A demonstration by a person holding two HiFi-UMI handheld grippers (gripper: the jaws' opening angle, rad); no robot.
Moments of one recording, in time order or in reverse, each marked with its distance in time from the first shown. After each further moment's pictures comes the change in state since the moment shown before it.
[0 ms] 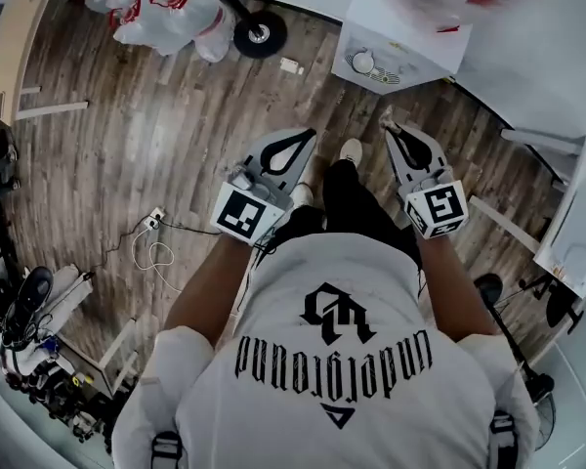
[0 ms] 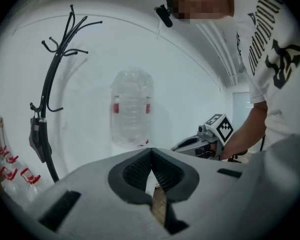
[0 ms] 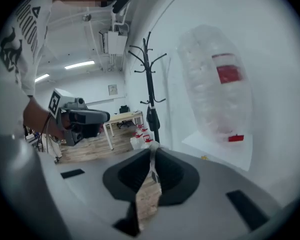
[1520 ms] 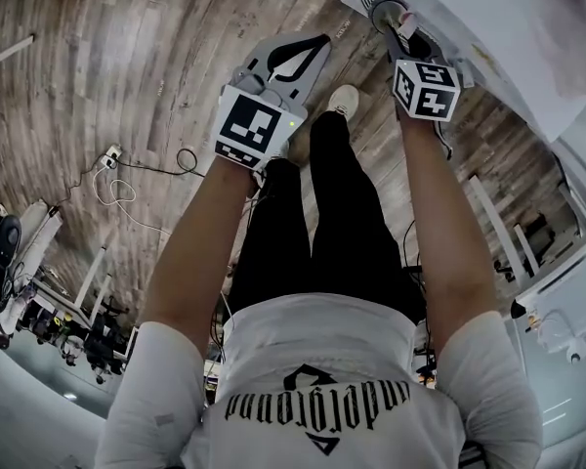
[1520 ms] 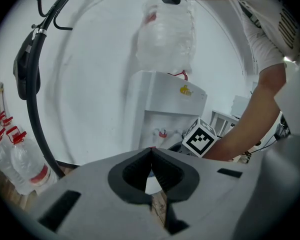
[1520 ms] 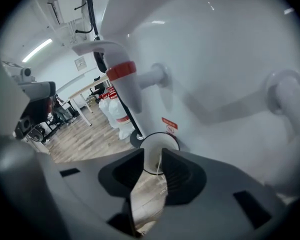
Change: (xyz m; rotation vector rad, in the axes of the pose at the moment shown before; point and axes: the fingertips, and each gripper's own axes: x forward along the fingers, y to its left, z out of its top) left arm 0.241 0.144 -0.304 -0.028 0.230 0.089; right arm 0.283 -0.211 -0.370 0.239 0.402 -0.097
